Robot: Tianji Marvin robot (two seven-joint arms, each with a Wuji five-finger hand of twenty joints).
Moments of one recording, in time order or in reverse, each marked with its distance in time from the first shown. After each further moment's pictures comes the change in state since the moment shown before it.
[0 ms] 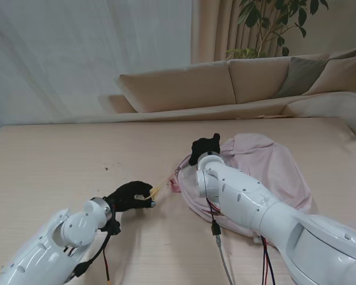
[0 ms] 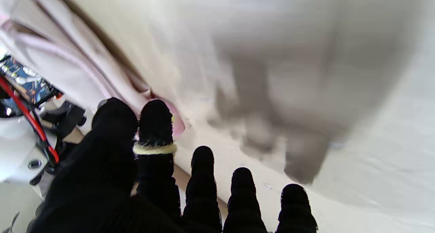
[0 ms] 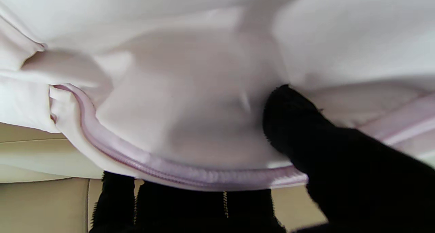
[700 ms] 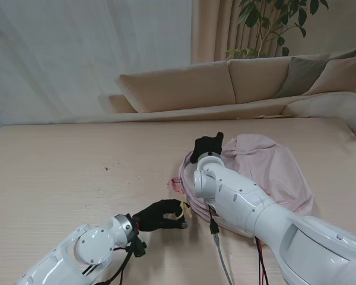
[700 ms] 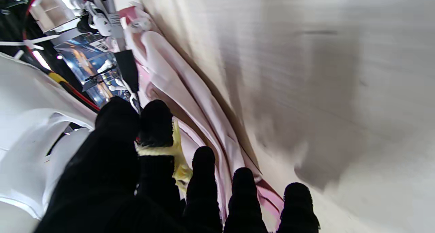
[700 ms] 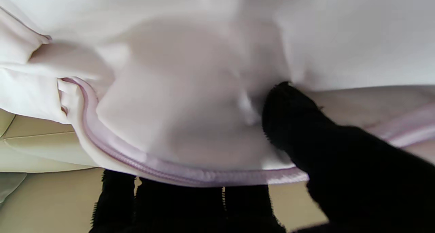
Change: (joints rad) left arm 0.009 0.012 0.197 -0.068 -0.303 -0.106 -0.009; right arm -0.011 -0.040 0.033 0.050 0.022 0.058 -0.094; left_hand 0.034 0.004 -0.033 0.000 -0.007 0.000 -0.006 0.000 0.000 0.011 -0.007 0.000 0.000 0.010 0.000 0.000 0.012 0.027 0.002 0.000; right_hand 0.005 -0.033 0.011 0.001 0.022 0.060 0.000 0.012 0.036 0.032 0.003 0.003 0.015 0.037 0.020 0.000 -0.001 0.000 0.010 0.001
